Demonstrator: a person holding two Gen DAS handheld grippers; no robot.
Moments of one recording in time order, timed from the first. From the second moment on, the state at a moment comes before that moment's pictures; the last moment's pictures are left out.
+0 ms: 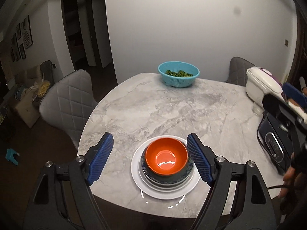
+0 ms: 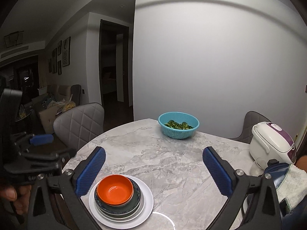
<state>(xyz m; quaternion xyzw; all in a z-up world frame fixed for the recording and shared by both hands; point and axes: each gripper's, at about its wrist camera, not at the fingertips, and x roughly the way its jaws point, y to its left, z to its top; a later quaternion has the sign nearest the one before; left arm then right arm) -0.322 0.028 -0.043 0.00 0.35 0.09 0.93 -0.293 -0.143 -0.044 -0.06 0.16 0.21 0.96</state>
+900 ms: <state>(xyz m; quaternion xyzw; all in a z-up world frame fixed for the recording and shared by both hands) -0.296 0.083 -0.091 -0.09 0.46 0.08 0.88 -0.279 -0.119 -0.091 -0.02 0.37 0.10 0.92</state>
